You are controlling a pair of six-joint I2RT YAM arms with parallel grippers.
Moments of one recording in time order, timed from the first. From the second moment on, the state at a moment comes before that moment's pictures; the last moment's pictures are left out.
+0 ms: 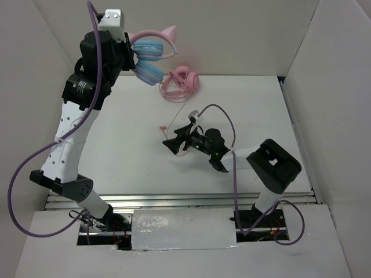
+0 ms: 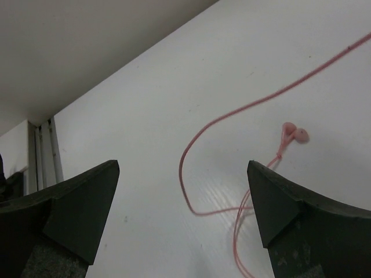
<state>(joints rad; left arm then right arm) -0.39 1.59 2.19 -0.71 -0.31 -0.11 0.70 1.66 0.62 1.06 -0.30 0.35</state>
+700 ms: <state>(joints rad) -0.20 1.32 1.78 -0.61 0.14 -0.09 0.34 1.72 0.79 0.90 -0.29 0.61</state>
